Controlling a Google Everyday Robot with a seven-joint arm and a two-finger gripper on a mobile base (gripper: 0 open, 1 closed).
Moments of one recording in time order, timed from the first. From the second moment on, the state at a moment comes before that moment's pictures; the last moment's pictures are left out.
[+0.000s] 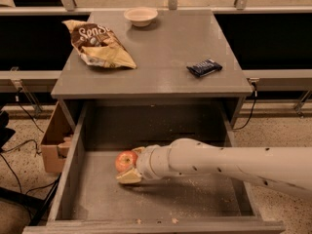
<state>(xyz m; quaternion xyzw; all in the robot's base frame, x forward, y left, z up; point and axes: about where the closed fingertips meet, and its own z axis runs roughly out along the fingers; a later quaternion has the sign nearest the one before) 0.498 0.080 0.611 -0.50 0.76 0.22 0.37</state>
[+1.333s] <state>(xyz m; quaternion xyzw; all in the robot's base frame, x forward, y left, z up) 0.542 0.024 0.827 -0.47 0.76 0.18 0.40</state>
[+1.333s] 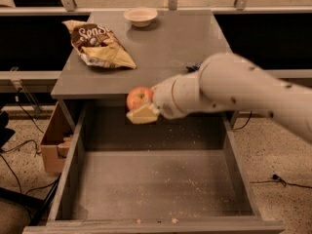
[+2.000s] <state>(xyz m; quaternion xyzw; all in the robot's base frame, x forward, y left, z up) 0.655 -0.016 0.907 -0.37 0.80 0.18 0.43</state>
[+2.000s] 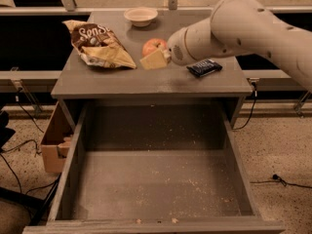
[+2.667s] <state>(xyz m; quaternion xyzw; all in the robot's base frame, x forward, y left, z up) 0.712 -0.053 0.931 -0.26 0.83 0.15 0.48</state>
